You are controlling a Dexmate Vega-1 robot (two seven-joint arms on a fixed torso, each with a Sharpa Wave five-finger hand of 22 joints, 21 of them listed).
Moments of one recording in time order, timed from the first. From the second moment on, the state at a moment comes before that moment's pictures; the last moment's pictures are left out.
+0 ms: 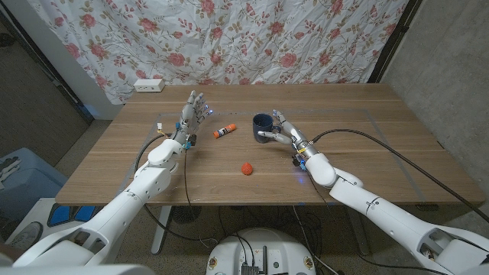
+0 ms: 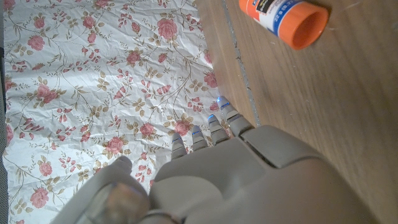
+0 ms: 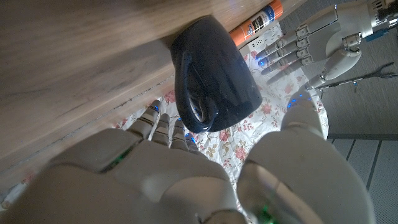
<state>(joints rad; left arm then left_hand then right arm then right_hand) 0.84 0.51 0.37 -1.30 -0.65 -0.29 -0.03 -0.02 0.06 0.20 0.19 0.20 -0.04 -0.21 0.20 0.22 -0.05 -0.10 0.22 0.21 0.03 -0.01 0.19 0.20 0.16 0.07 0.23 0.20 -0.80 -0.51 -0.69 -1.33 -0.16 0.33 -0.31 0.64 -0.14 0.18 -0.16 0.28 -0.17 0.08 0.24 0.21 0.00 0.07 0.24 0.25 -0.01 0.09 0.24 0.23 0.14 0.05 0.20 0.16</state>
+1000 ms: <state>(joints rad) 0.84 0.51 0.37 -1.30 -0.65 -0.29 -0.03 -0.02 0.06 0.20 0.19 0.20 -0.04 -0.21 0.20 0.22 -0.05 -0.10 0.22 0.21 0.03 -0.01 0.19 0.20 0.16 0.07 0.23 0.20 -0.72 -0.45 -0.72 -1.15 -0.14 0.44 -0.29 0.65 -0.15 0.18 -0.16 0.31 -0.17 0.07 0.25 0.21 0.03 0.06 0.25 0.26 0.01 0.07 0.25 0.23 0.18 0.03 0.20 0.16</state>
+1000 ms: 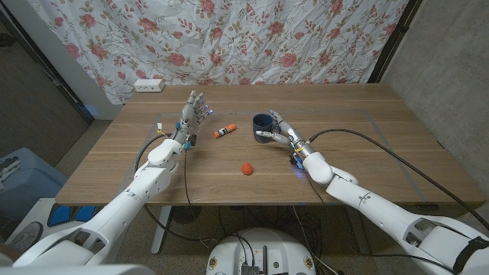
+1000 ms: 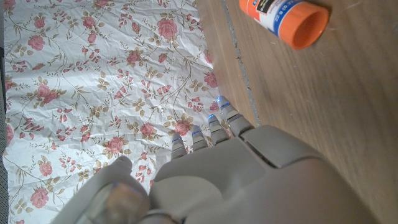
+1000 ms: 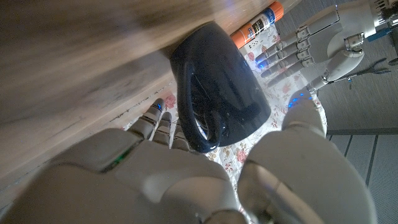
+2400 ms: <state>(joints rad) 0.84 0.51 0.37 -1.30 -0.65 -0.29 -0.03 -0.02 0.06 0.20 0.19 0.20 -0.04 -0.21 0.20 0.22 -0.05 -0.10 0.22 0.21 0.03 -0.01 0.19 0.20 0.16 0.07 0.23 0.20 -0.69 -0.43 -0.74 -1.12 -0.17 0.44 -0.34 0.66 -0.16 0.15 -0.15 0.37 -0.04 0.02 0.32 0.23 0.16 0.01 0.29 0.30 0.08 0.05 0.26 0.24 0.25 0.03 0.20 0.16</state>
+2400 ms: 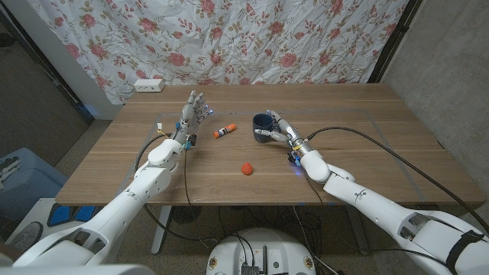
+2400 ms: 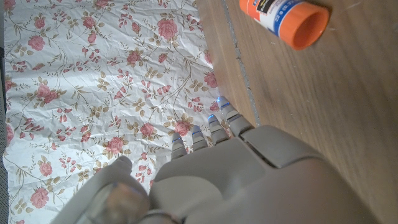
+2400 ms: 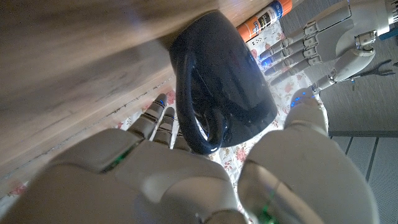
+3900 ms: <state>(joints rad) 0.84 0.51 0.37 -1.30 -0.65 -0.29 -0.03 -0.02 0.06 0.20 0.19 0.20 -0.04 -0.21 0.20 0.22 -0.05 -0.10 0.22 0.21 0.03 -0.01 0.19 0.20 0.16 0.07 0.23 0.20 -0.67 -0.38 -0.76 -1.06 -0.19 0.45 -0.41 0.77 -0.15 0.15 -0.16 0.38 0.19 0.01 0.44 0.23 0.40 -0.08 0.33 0.30 0.33 -0.04 0.34 0.23 0.36 -0.01 0.20 0.16</state>
